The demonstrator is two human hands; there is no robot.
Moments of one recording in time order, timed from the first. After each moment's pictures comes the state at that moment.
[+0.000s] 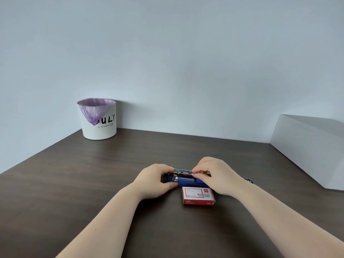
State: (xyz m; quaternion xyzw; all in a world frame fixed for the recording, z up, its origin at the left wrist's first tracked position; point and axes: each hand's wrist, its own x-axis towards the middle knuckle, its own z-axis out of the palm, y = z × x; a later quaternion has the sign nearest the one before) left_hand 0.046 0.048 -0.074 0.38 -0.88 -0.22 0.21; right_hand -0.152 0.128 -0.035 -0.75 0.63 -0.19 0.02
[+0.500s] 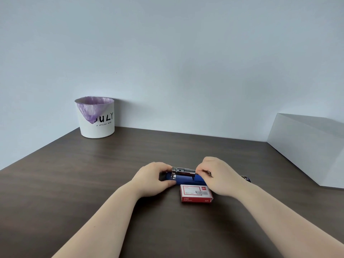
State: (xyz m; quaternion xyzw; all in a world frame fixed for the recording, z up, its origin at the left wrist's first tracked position) left_hand 0.045 0.046 -0.077 0.36 -0.88 -0.22 0.22; right_hand -0.159 0.134 -0.041 -0.75 0.65 -0.16 -0.02
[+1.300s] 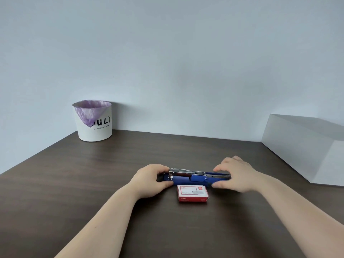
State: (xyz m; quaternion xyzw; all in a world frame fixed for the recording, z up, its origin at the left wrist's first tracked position) left_hand 0.046 0.048 -0.076 0.36 -0.88 -0.21 0.23; right_hand -0.214 0.152 -0.028 -0.67 0.74 -0.01 0.01
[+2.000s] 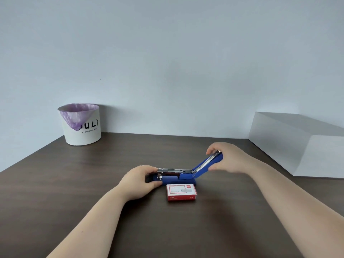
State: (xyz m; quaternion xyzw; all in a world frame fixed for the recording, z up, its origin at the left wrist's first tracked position) left_hand 0.046 0.050 -0.076 0.38 -0.87 -0.22 0.23; right_hand -0.221 0.155 0.002 -0.65 0.73 -0.20 0.06
